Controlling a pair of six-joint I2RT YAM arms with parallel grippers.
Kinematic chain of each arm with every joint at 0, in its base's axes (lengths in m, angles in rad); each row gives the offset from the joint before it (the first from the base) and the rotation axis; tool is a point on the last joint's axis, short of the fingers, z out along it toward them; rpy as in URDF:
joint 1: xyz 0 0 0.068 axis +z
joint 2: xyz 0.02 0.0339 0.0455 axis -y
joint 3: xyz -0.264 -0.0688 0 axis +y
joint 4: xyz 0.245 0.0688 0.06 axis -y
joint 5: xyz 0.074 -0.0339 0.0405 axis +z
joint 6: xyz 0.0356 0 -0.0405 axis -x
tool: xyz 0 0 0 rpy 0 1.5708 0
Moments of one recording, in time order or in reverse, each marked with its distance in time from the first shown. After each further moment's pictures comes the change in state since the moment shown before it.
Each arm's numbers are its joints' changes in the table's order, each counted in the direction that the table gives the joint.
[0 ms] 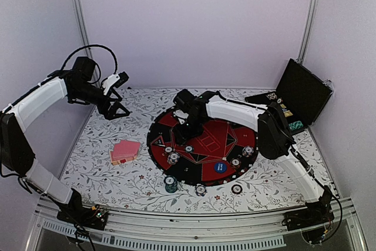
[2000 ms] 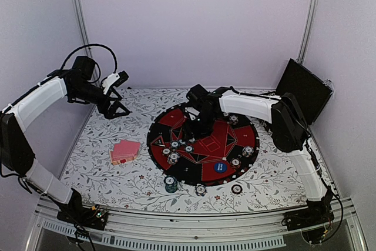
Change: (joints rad) left arm 0.001 0.000 -0.008 0.000 0.000 0.001; right arm -0.064 0.185 0.283 0.101 0.145 -0.096
